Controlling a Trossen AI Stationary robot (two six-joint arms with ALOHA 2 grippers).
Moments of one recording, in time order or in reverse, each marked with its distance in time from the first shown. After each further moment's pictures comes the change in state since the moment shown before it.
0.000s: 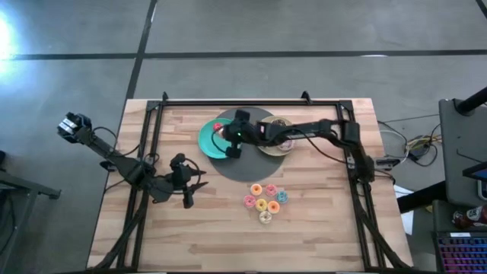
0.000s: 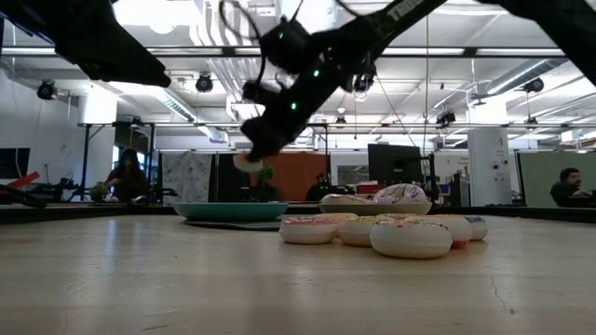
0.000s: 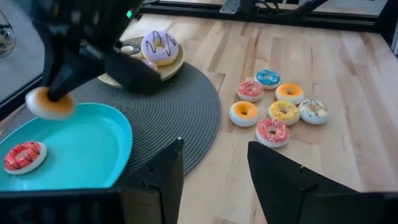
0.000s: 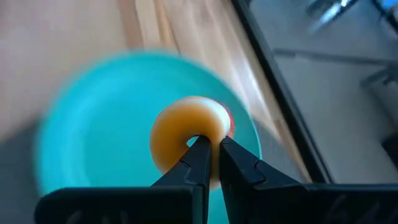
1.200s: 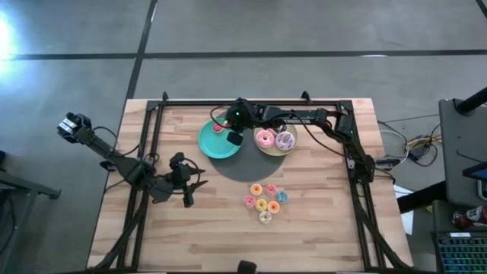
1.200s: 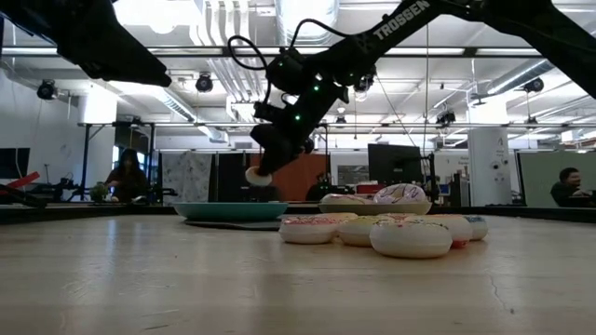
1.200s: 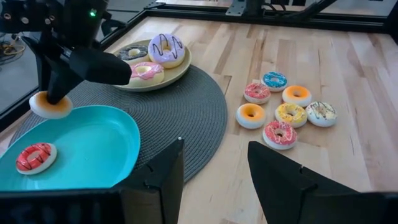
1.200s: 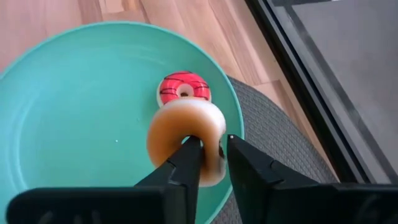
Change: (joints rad) left arm 0.000 -0.005 0.000 -0.009 -0.026 0.005; right arm -0.148 0.069 0.145 -0.197 -0.202 0.116
